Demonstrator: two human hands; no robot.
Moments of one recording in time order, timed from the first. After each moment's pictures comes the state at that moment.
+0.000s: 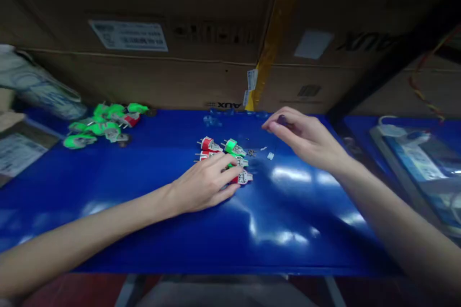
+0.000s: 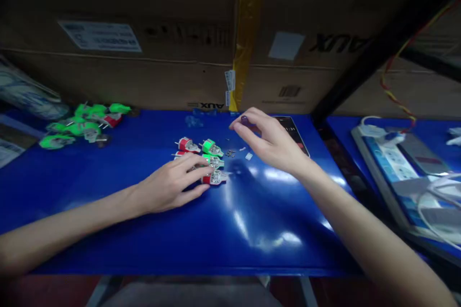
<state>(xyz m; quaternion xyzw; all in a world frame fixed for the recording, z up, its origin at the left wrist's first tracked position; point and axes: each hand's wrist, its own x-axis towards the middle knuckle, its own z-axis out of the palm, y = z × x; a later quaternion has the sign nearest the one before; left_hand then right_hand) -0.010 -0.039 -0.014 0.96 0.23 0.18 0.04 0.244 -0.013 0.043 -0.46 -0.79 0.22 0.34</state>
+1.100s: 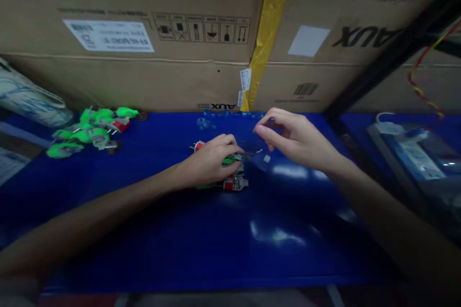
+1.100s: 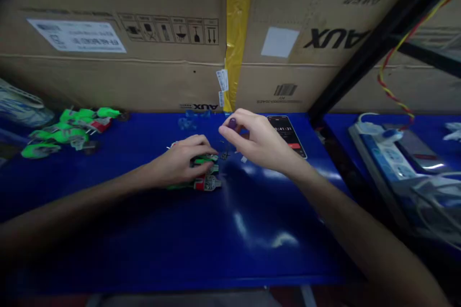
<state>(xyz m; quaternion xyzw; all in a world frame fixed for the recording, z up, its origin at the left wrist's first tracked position) 0.020 0.011 -0.003 0.92 0.29 0.18 0.18 0.239 -0.001 0.043 -0.45 -0.80 0.23 0.33</state>
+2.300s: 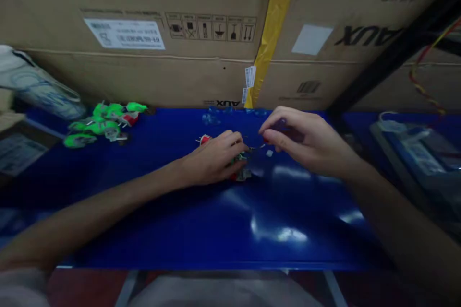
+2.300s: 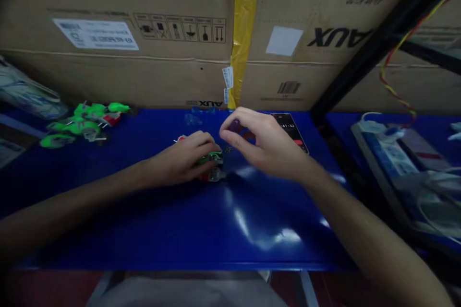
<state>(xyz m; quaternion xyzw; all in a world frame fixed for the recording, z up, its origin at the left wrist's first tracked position) 0.012 -0.005 0.006 0.96 0.21 0.15 0.05 0.236 -0.031 0.064 -0.40 -0.83 0.22 0.32</state>
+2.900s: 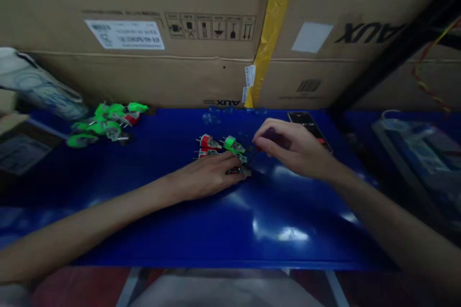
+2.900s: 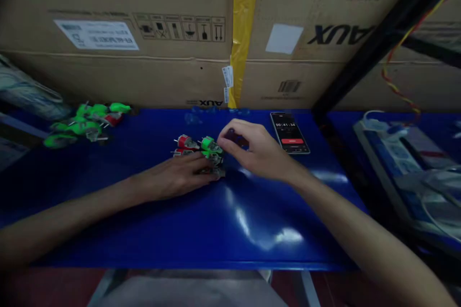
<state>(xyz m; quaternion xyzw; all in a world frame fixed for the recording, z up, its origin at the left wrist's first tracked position) -0.003 -0.023 -0.012 0.99 0.13 0.09 -0.02 0.231 -0.027 0.035 -0.38 -0.82 0.27 0.33</state>
